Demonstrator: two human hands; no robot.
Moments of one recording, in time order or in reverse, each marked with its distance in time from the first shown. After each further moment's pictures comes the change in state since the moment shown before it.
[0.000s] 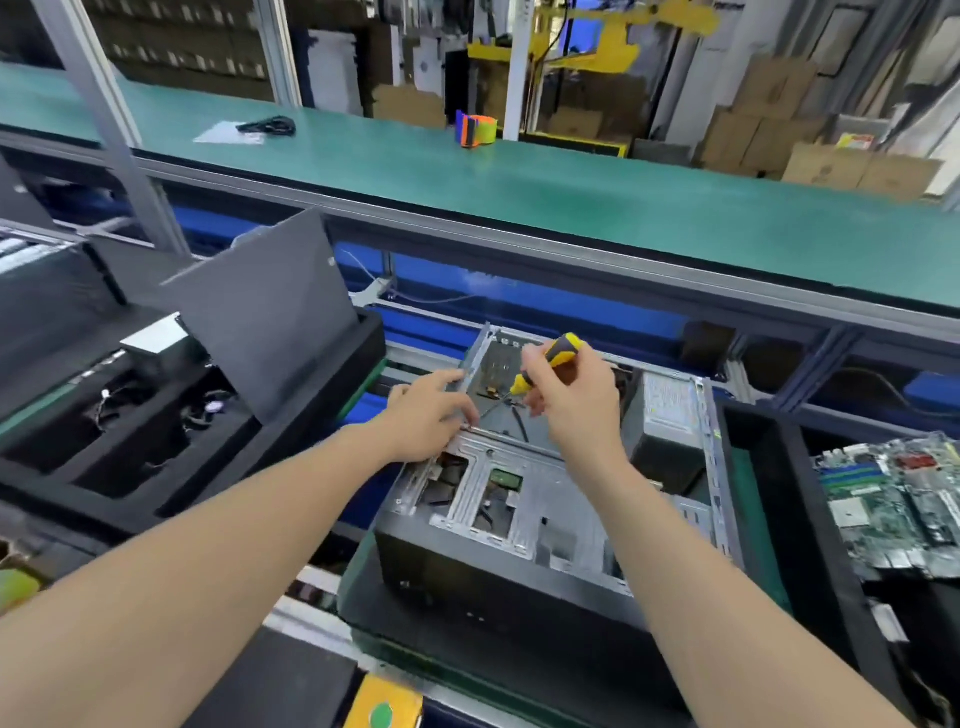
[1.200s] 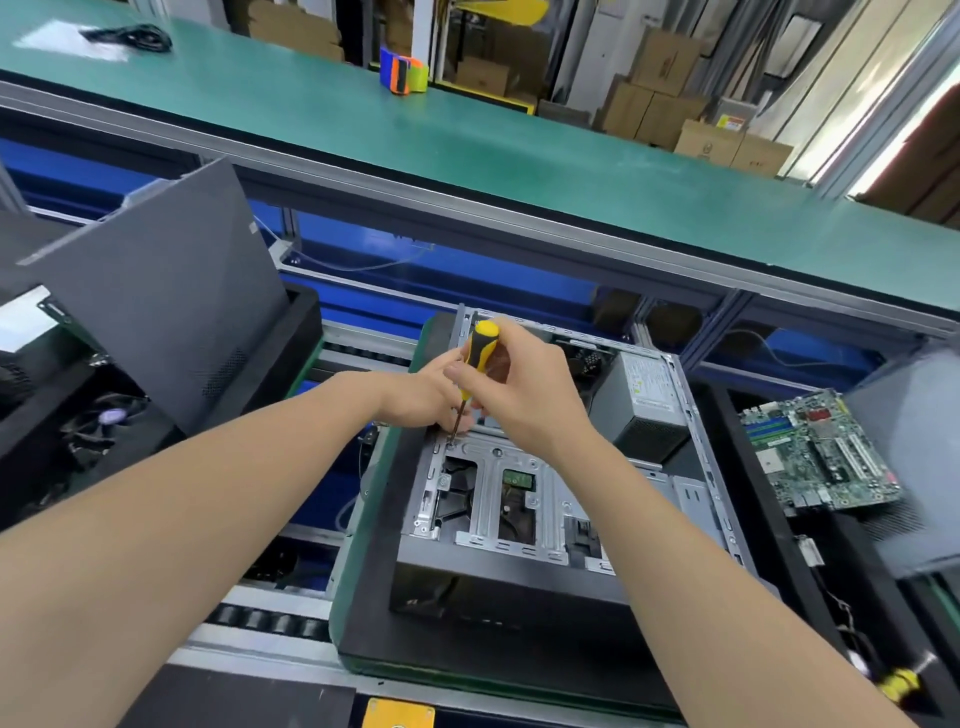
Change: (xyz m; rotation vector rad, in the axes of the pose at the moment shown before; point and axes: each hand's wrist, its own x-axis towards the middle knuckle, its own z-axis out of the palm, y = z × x) left_hand 0.056 -0.029 -0.015 -0.447 -0.481 0.207; right_hand 0.001 -0.031 0.062 -0.523 -0.227 -0.166
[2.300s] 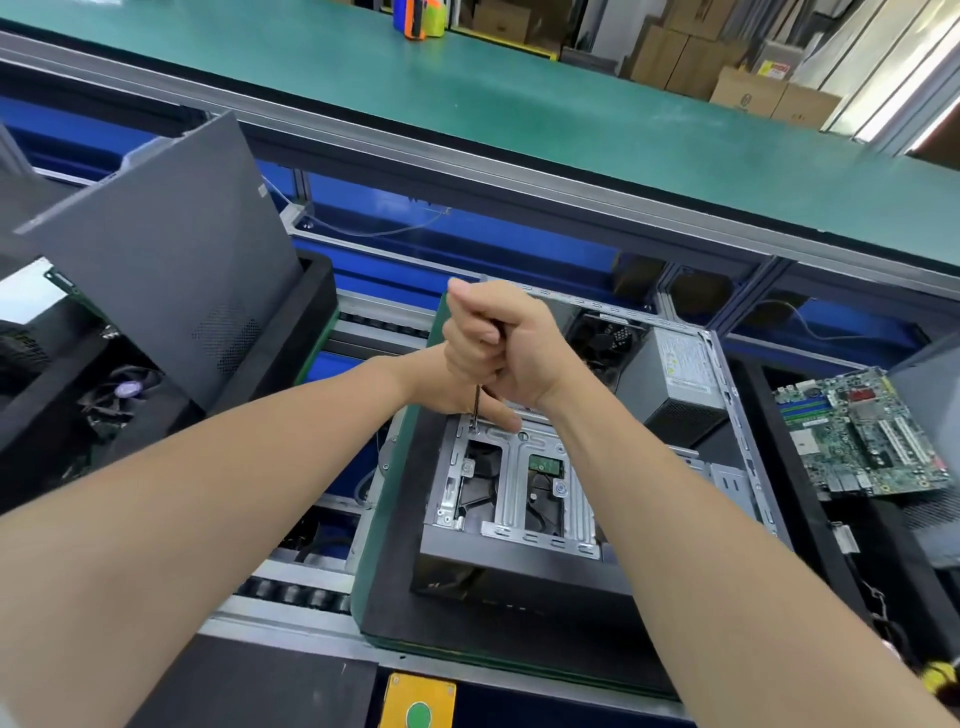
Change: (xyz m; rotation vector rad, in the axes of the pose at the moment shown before) left_hand 0.017 -0.014 0.007 0.229 0.101 0.254; right_hand 0.049 -0.005 0.032 0.985 -0.520 0.181
